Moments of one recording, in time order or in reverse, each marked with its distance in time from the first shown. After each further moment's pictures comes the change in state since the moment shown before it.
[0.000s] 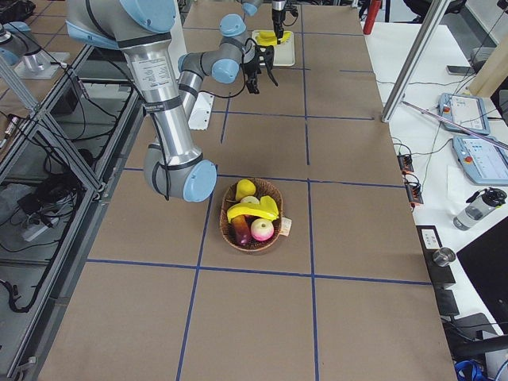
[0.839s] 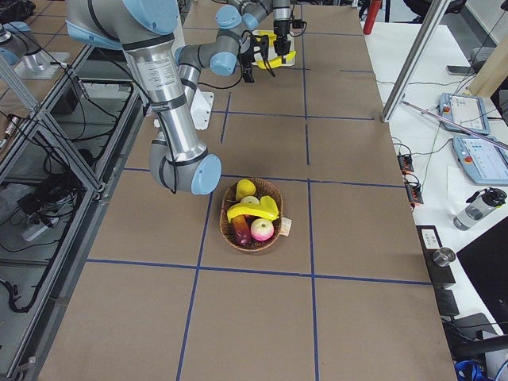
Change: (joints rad) left arm 0.157 -0.422 -0.072 0.016 0.008 -0.558; right arm -0.037 0.053 0.012 -0.001 0.009 0.002
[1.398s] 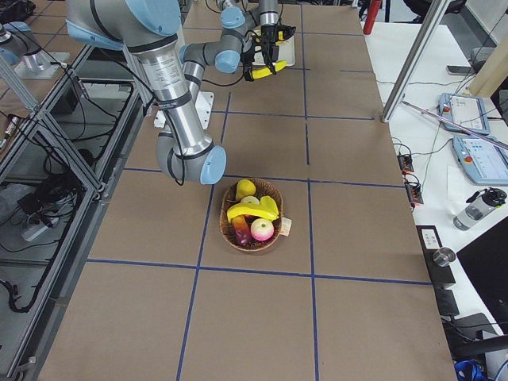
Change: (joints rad) left arm 0.191 -0.230 0.023 -0.121 0.165 -0.174; right arm -0.052 0.120 -0.113 0.003 -0.009 0.002
